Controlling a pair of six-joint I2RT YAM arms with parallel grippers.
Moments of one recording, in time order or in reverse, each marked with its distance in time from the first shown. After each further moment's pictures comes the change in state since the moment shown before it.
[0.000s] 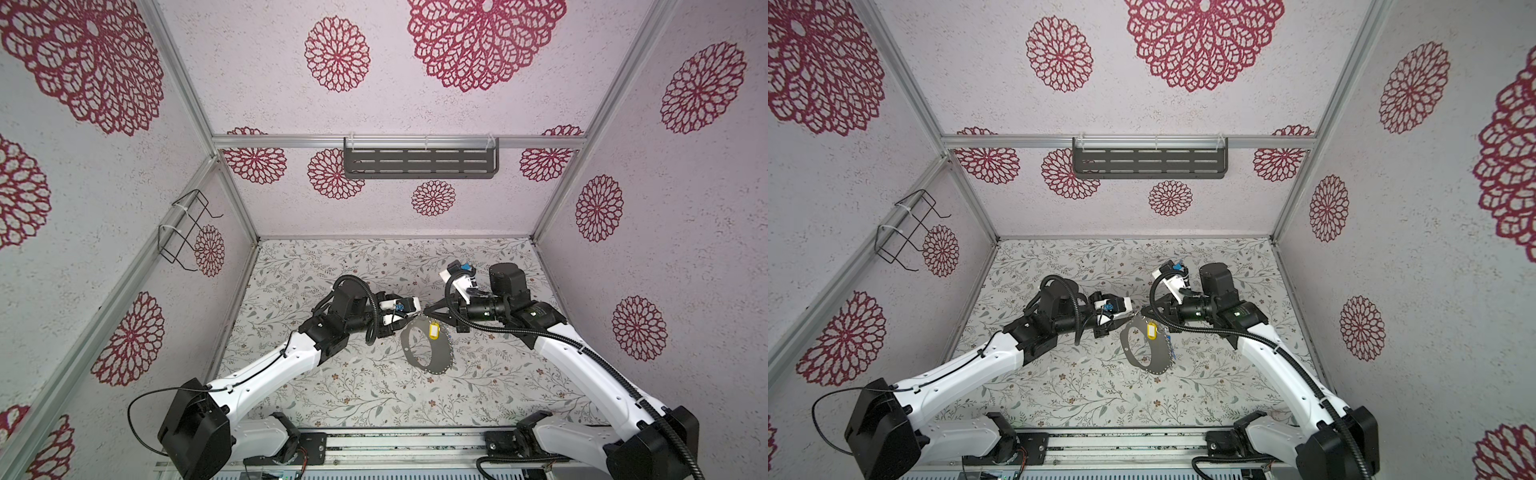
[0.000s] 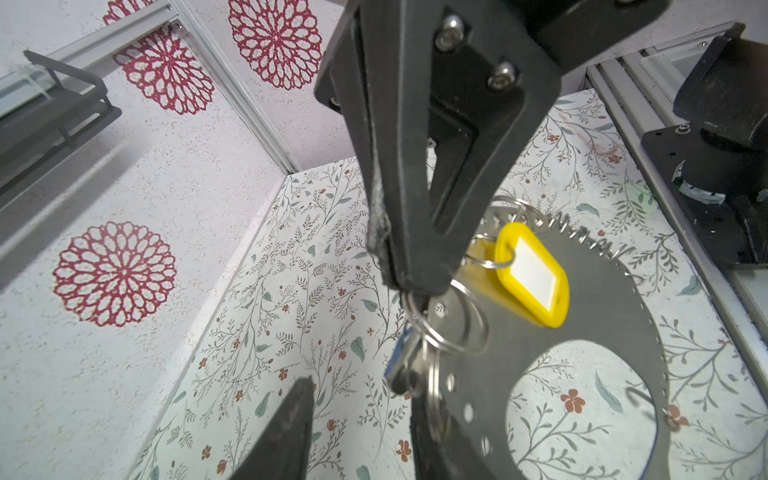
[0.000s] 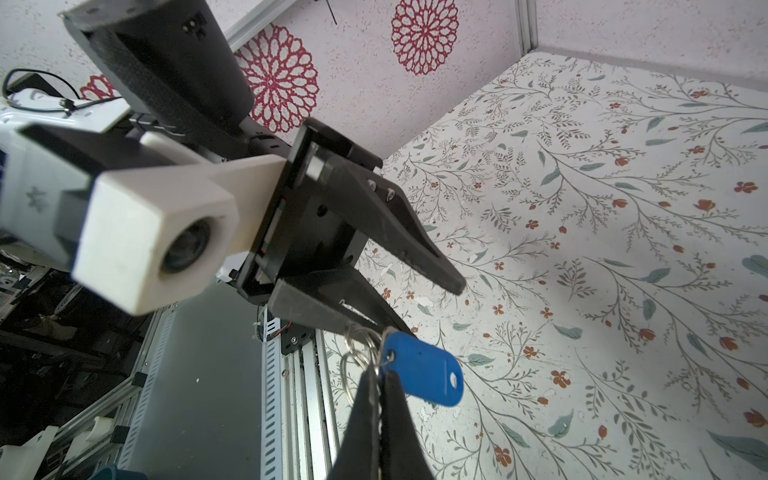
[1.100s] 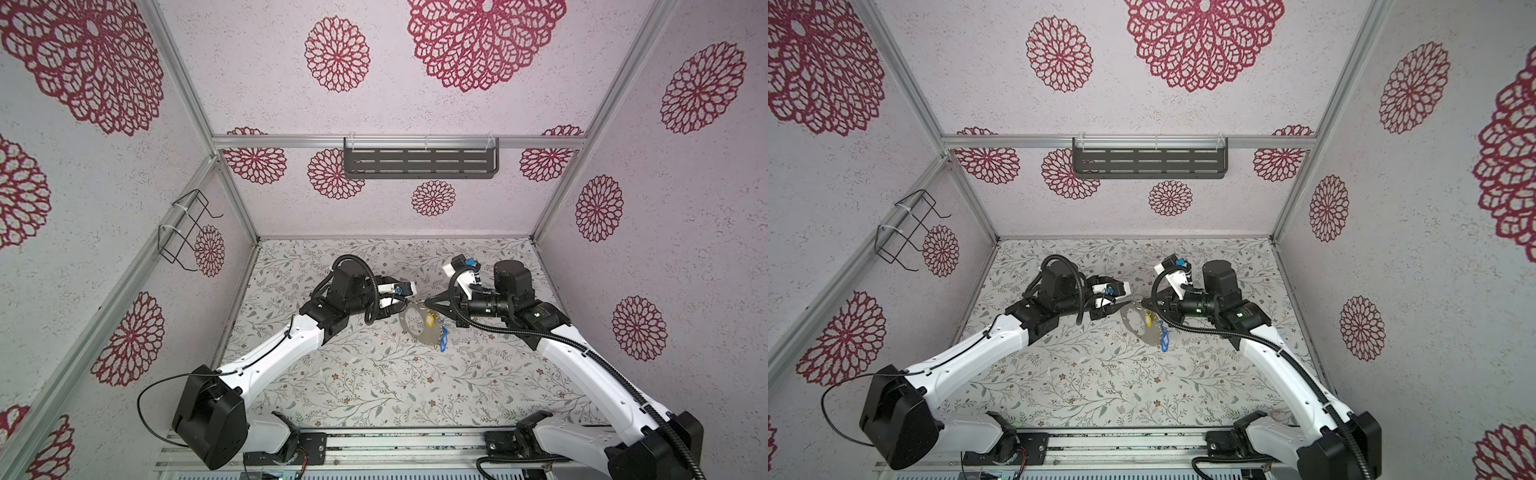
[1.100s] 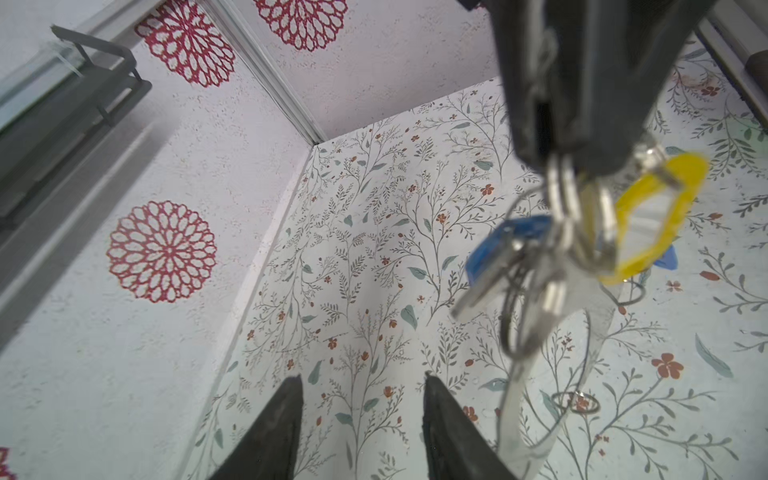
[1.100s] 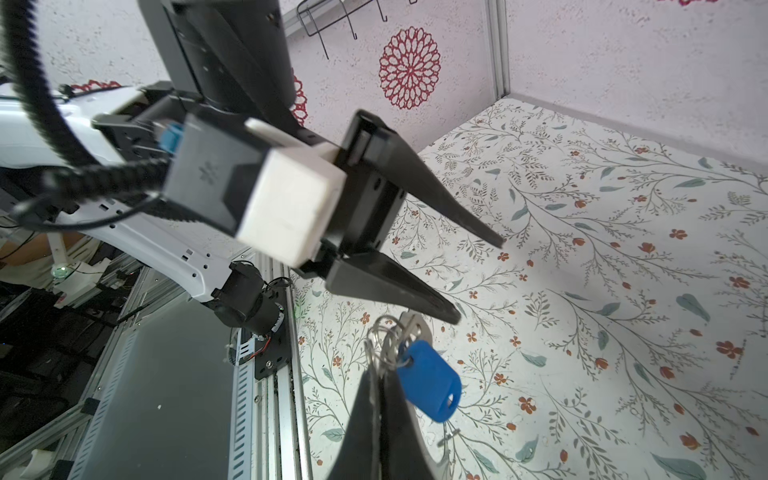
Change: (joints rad) left arm 0.114 0.107 0.087 -0.027 0.014 0.105; right arm -0.003 -0.022 0.008 0.059 0.050 0.003
